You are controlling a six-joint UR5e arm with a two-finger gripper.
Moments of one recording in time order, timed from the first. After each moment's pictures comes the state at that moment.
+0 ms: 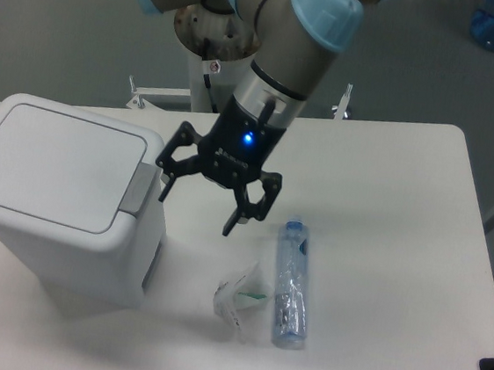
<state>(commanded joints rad) 2.47 -1.69 -1.65 -1.04 0.92 0.53</state>
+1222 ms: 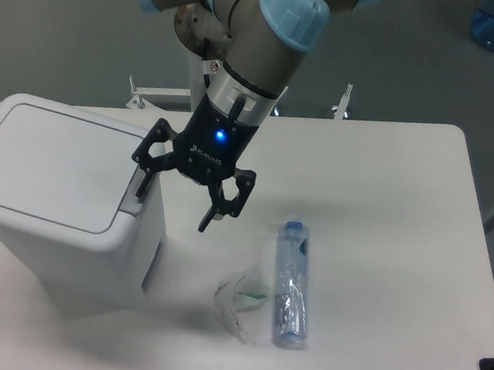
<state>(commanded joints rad) 2.44 -1.71 -1.65 -1.01 0.93 0.53</state>
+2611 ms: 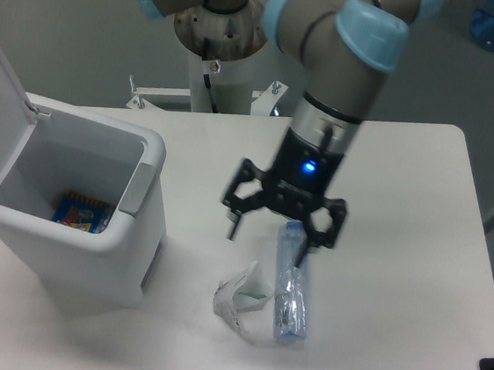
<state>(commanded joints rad) 2.62 -1.94 -1.44 -0.97 1.12 0.78</state>
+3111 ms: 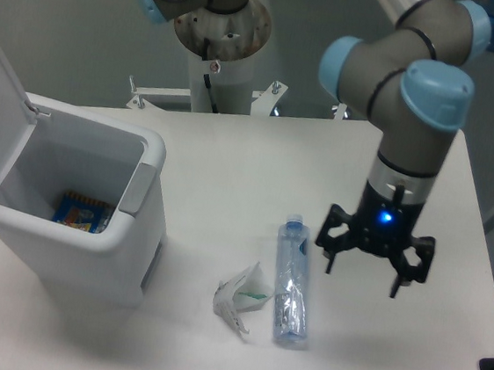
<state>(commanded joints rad) 2.66 -2.06 -1.35 -0.99 1.38 1.11</state>
